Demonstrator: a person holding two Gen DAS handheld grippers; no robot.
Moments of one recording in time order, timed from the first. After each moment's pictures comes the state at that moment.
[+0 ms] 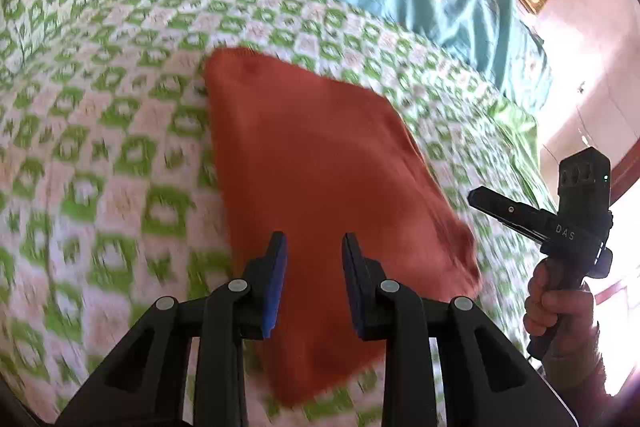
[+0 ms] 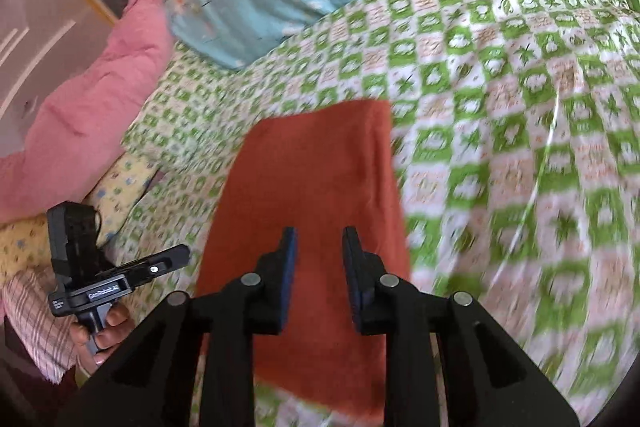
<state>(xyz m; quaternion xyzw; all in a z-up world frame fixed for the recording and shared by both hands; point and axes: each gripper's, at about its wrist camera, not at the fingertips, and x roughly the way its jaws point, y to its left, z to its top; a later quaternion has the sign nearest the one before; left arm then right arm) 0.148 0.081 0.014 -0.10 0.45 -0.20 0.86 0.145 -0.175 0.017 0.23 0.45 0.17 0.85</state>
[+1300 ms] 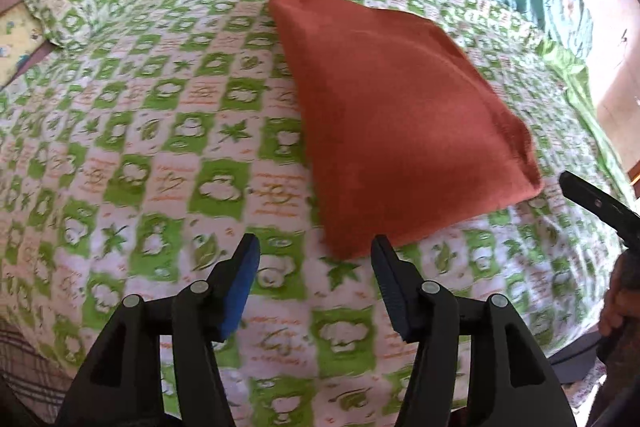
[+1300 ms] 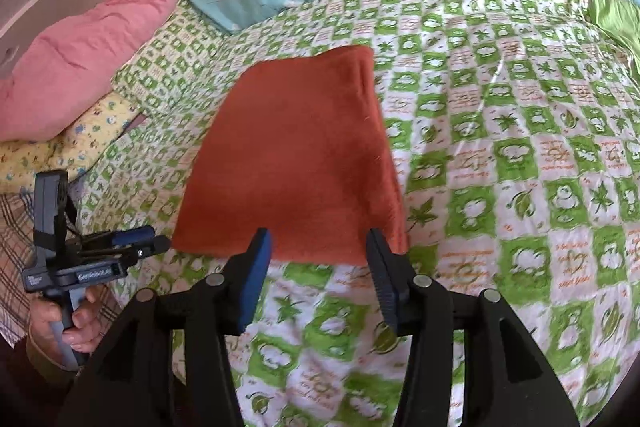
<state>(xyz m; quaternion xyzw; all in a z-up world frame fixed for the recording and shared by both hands) 0.061 0.092 -0.016 0.00 0.48 -0.09 0.87 0.041 -0.139 0.020 0.14 0.46 0.11 0.87</state>
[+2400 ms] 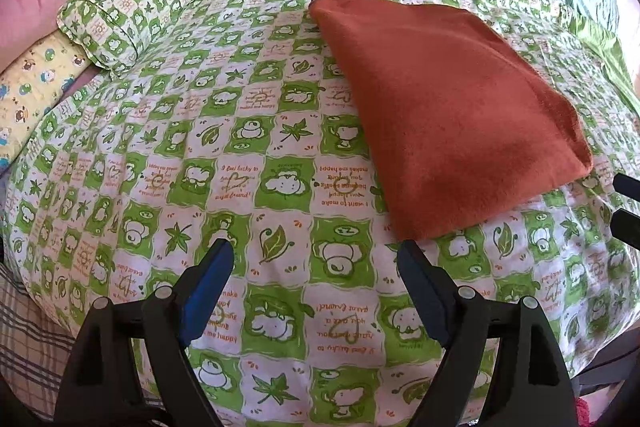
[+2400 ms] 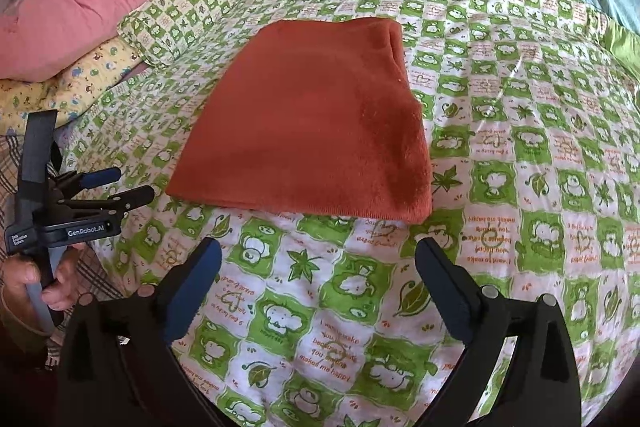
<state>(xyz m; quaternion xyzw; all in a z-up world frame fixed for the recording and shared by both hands) 0.052 0.101 -0.017 0.08 0.47 -0.01 0.88 0.027 -0.109 0.011 0.06 0.49 0.12 0.86</state>
